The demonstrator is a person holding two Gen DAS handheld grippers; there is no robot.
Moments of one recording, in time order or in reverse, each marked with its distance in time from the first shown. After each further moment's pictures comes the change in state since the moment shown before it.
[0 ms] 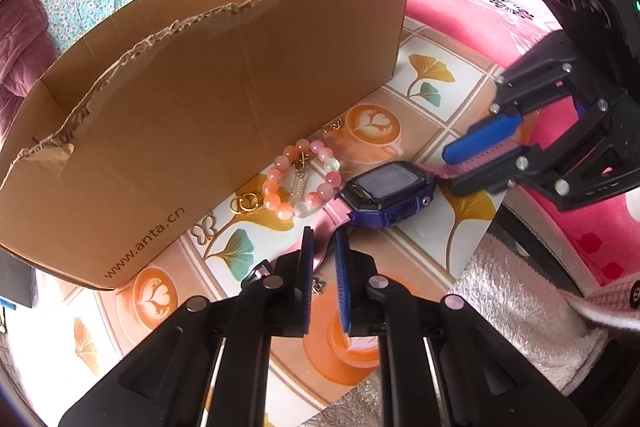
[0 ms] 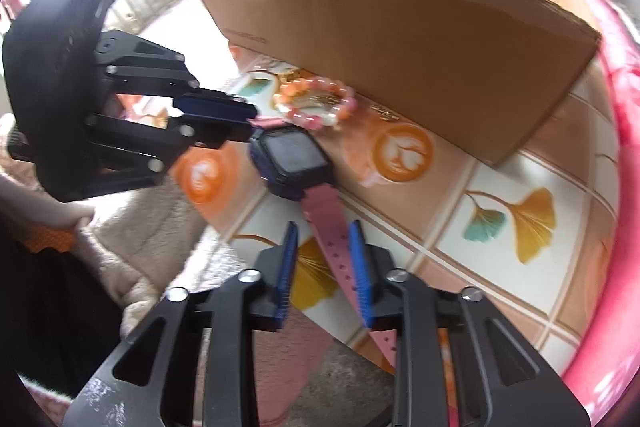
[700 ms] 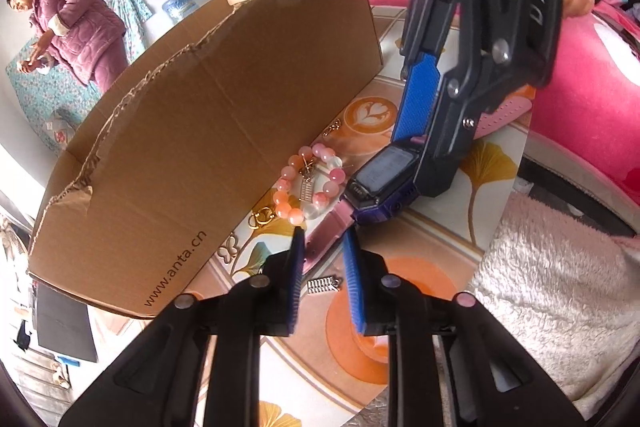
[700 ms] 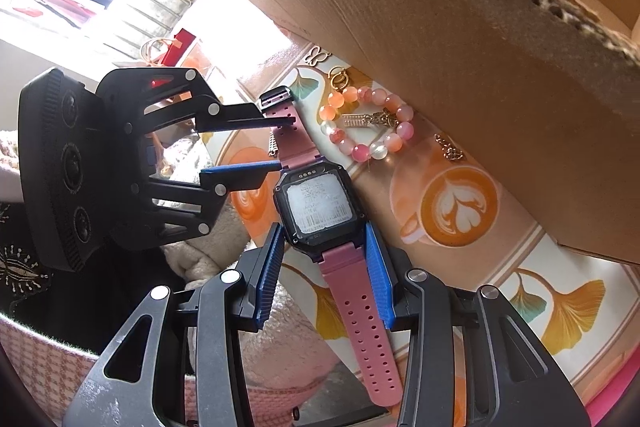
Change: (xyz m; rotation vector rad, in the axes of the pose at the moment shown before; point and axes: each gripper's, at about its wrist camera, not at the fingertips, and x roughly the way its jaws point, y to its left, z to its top) left arm -0.003 -0.044 -0.026 0.224 -0.068 0.181; right arm 0.042 -0.022 0.079 -0.099 0.277 0.354
